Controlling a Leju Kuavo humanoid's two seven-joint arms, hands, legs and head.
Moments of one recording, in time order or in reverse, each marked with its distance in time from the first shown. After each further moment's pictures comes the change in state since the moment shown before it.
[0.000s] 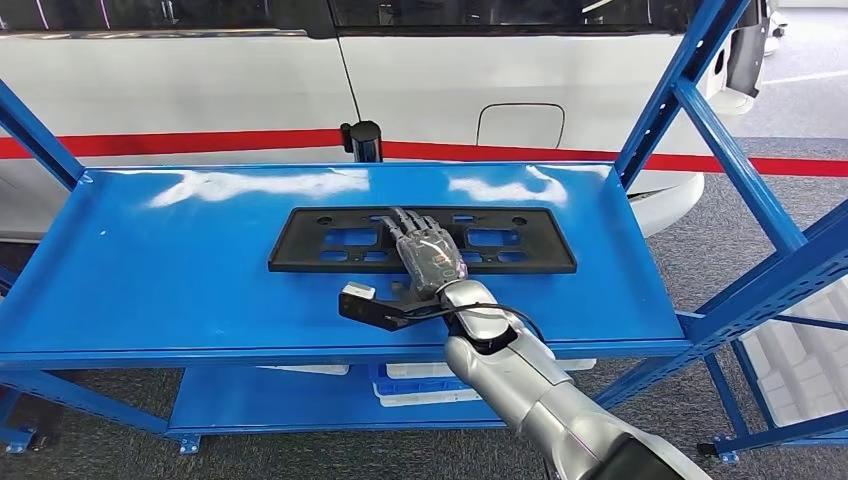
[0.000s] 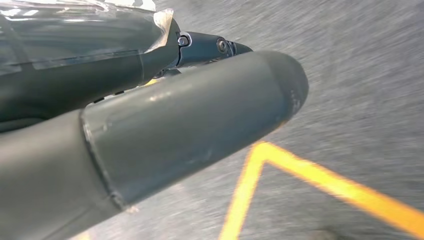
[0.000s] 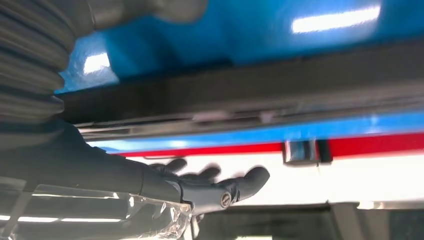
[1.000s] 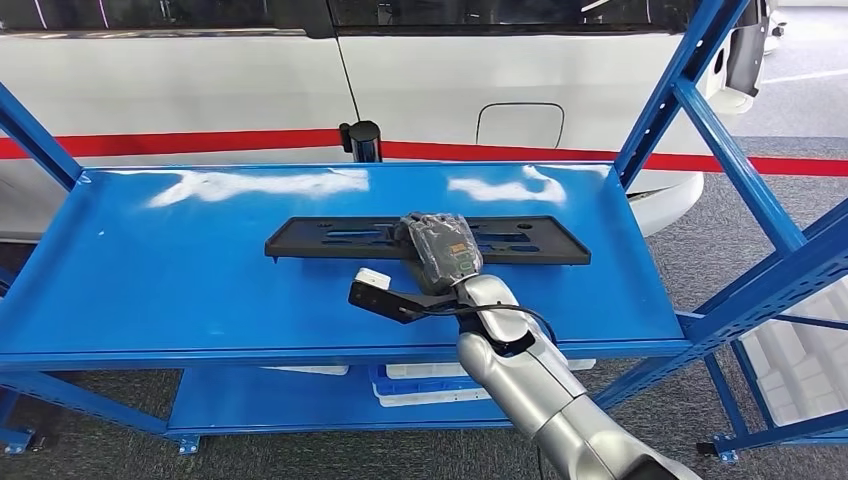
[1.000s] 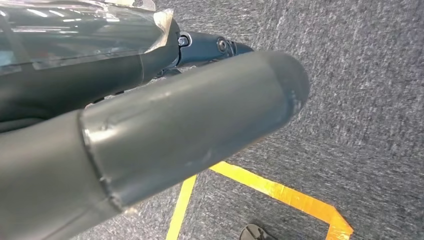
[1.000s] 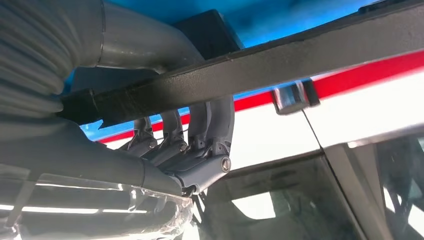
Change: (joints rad) left arm 0.007 0.020 0.001 0.002 0.062 -0.020 -0.205; right arm 0.081 -0.034 -0.129 -0.223 -0.017 -0.006 -0.080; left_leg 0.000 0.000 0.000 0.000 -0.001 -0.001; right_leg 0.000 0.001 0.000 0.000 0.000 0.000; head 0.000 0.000
